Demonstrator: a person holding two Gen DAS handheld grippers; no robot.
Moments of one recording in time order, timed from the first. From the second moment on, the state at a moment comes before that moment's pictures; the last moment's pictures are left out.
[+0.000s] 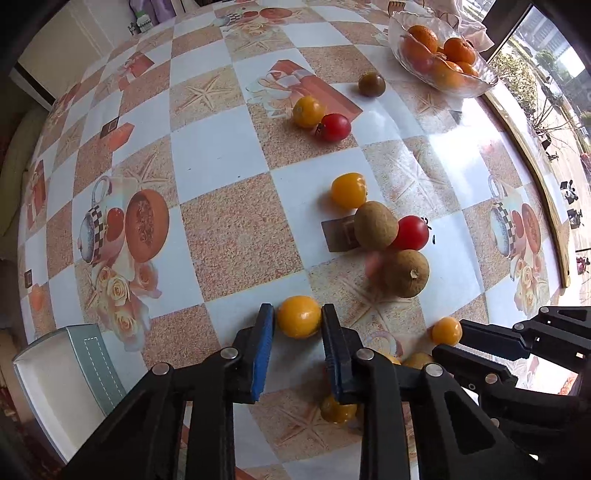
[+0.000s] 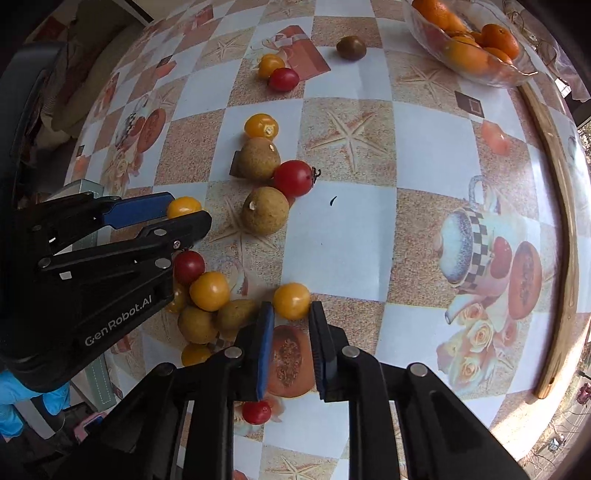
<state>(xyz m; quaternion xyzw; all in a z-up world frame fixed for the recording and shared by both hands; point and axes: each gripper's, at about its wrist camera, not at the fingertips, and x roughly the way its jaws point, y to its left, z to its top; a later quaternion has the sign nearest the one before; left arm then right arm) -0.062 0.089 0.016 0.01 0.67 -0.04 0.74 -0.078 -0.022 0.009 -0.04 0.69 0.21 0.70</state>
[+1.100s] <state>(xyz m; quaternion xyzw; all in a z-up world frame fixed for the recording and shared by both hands) -0.080 0.114 0.030 -0.04 0.65 -0.05 0.75 -0.092 -0.037 0.013 -0.03 0.68 0.19 0.70</state>
